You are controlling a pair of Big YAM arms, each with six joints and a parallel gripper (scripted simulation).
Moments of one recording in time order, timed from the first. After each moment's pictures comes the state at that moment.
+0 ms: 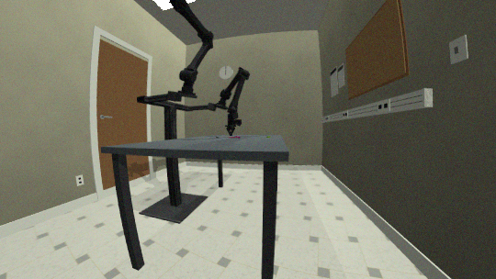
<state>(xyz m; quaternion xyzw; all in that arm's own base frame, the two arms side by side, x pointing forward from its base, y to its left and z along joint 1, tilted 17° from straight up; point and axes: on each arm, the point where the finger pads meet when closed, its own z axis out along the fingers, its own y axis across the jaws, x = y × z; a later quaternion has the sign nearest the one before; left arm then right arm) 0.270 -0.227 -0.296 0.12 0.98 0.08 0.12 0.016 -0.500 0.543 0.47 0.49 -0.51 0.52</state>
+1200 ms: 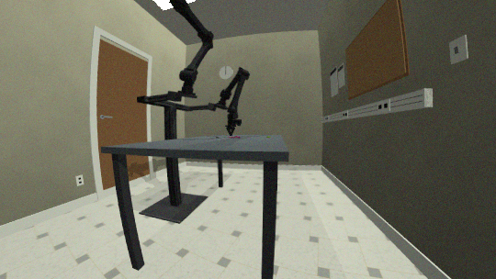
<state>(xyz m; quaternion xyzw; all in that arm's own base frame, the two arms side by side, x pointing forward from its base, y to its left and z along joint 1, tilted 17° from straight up) 0.270 -0.227 -0.296 0.12 0.98 0.08 0.12 0.016 -0.500 0.543 0.47 0.49 -0.51 0.52</state>
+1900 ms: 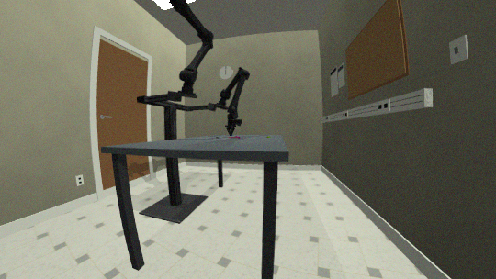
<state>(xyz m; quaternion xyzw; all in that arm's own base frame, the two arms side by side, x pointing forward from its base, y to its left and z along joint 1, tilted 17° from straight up) 0.270 -0.227 -0.296 0.12 0.98 0.08 0.12 0.016 -0.500 0.543 0.47 0.49 -0.51 0.52</state>
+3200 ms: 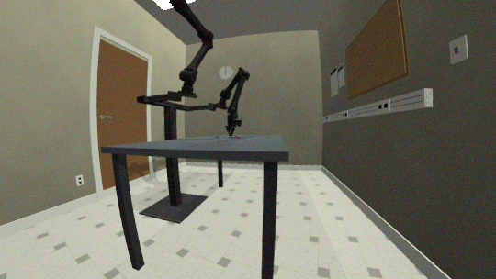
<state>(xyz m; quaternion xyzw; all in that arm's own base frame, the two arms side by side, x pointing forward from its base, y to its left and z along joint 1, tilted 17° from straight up) 0.271 -0.228 -0.302 0.12 0.98 0.08 0.12 0.016 -0.500 0.543 0.47 0.49 -0.51 0.52</state>
